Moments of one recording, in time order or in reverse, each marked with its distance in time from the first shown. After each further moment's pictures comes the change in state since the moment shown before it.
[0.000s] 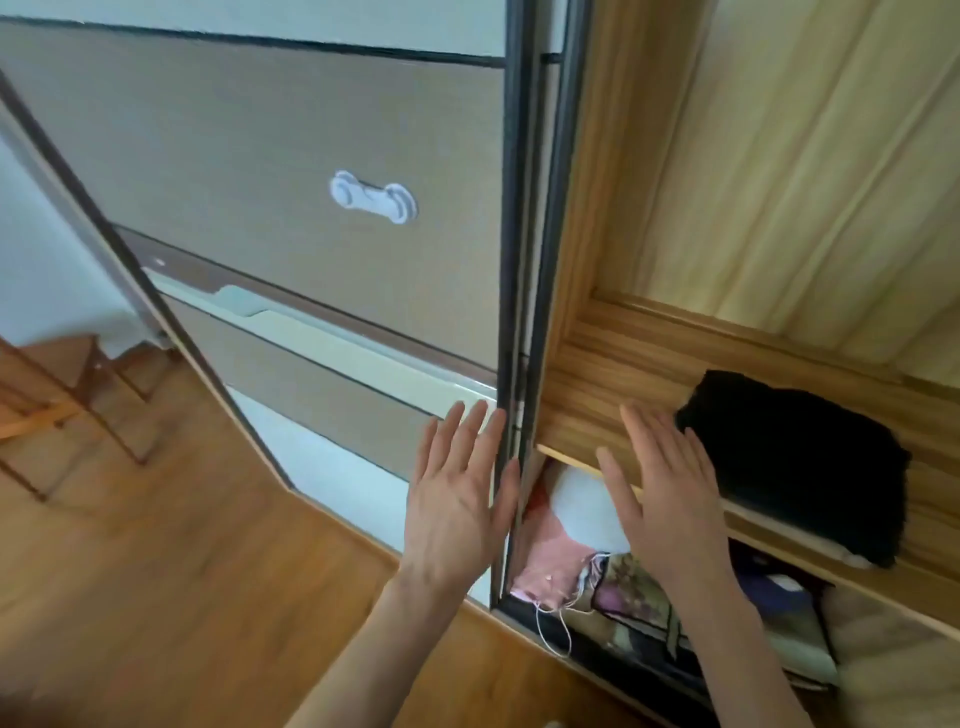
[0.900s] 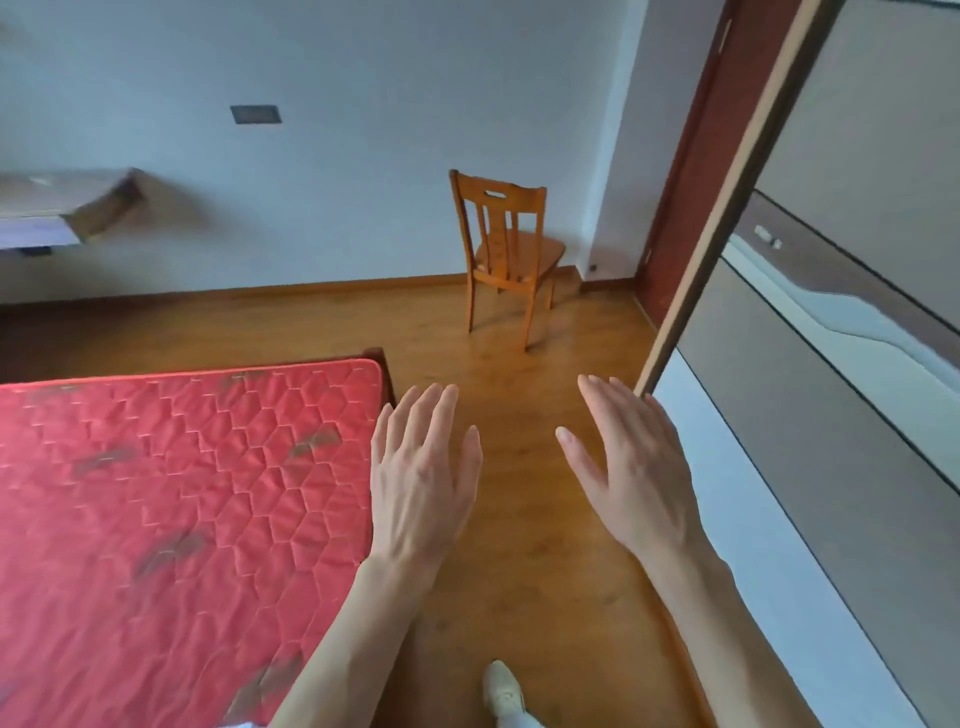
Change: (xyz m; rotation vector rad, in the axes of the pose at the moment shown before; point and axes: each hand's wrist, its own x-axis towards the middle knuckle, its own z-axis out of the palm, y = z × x) left_hand -0.321 -0.300 -0.308 0.468 0.446 -0.901; right_hand -0.105 -0.525 0.125 0.466 -0.302 -0.929
